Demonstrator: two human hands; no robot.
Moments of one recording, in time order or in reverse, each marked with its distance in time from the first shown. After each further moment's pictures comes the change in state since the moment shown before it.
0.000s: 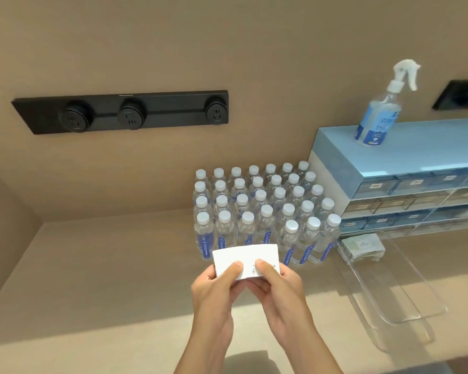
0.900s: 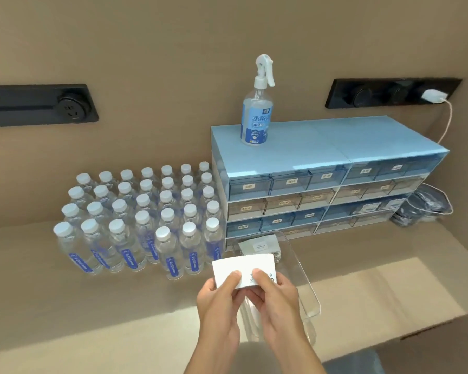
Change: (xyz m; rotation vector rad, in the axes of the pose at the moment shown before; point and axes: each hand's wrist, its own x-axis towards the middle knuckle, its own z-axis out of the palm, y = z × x) left_hand -0.031 -0.199 0.231 -0.087 0.038 -0.166; right_hand 0.026 -0.154 -0.240 -0.059 0.261 -0.074
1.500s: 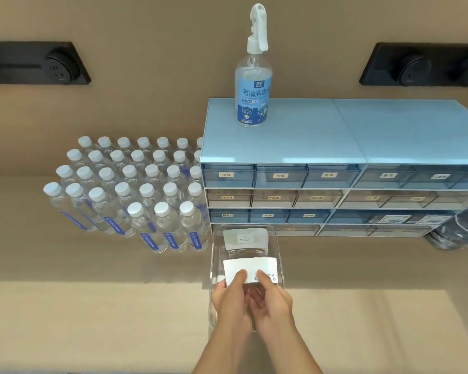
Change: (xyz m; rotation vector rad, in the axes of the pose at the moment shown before) left_hand 0.044 -0.112 0.095 -0.165 0.437 -0.102; right_hand 0.106 -0.015 -0.091 0.023 0.113 0.467
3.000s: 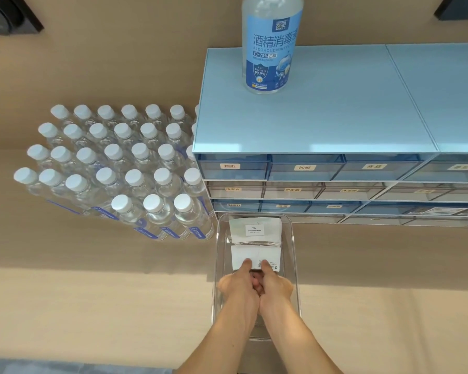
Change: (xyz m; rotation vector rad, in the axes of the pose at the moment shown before) left_hand 0.097 -0.013 0.020 0.105 0.277 -0.201; right_hand 0.082 0.010 0.028 -0.139 0.300 0.117
